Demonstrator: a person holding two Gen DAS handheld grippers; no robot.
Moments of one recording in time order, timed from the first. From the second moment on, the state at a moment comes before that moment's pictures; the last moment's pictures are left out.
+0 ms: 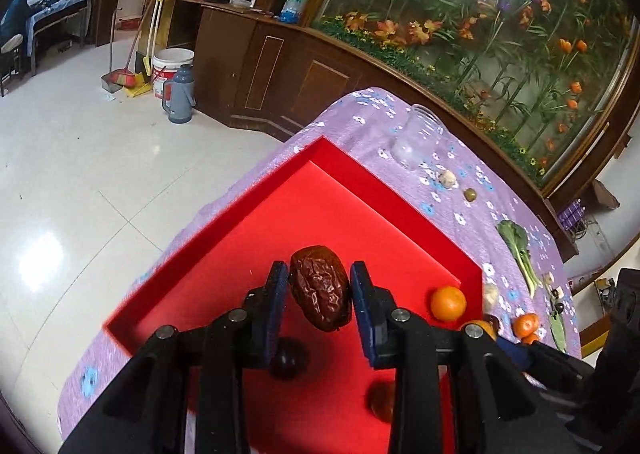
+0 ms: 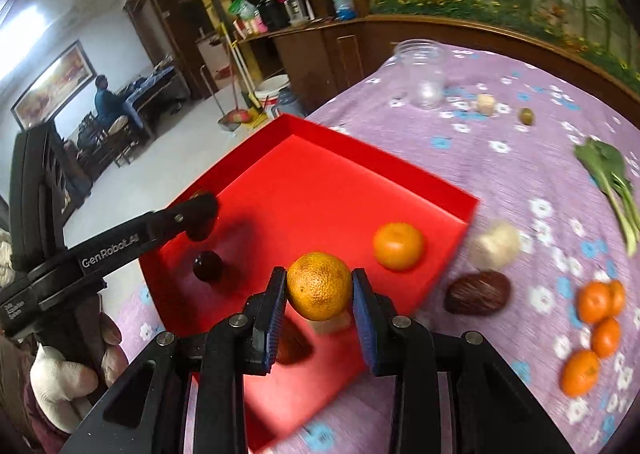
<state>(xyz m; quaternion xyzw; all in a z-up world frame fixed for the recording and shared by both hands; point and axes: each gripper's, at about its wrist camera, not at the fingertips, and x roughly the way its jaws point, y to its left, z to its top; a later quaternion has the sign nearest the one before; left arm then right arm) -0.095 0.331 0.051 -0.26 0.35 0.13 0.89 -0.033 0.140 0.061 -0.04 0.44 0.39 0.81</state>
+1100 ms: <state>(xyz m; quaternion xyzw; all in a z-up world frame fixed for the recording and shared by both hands) -0.149 0.305 0.095 -0.30 0.29 0.11 0.90 -0.047 0.033 0.073 0.05 0.42 0.31 0.85</state>
